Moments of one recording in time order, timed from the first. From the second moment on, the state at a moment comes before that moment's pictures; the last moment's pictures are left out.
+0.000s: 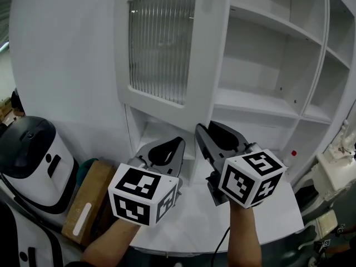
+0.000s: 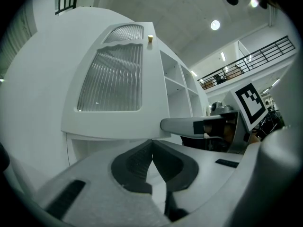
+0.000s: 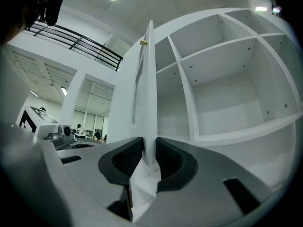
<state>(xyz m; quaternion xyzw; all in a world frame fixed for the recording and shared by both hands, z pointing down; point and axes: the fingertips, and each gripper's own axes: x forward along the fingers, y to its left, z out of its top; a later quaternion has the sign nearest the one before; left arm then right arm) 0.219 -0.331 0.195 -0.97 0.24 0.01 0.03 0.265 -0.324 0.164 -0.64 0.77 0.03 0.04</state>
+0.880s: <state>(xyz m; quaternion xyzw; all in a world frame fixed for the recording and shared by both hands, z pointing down) 0.269 -0.362 0.197 -0.97 0.26 0.01 0.04 0.313 -0.360 0.165 -0.64 0.76 0.04 0.04</state>
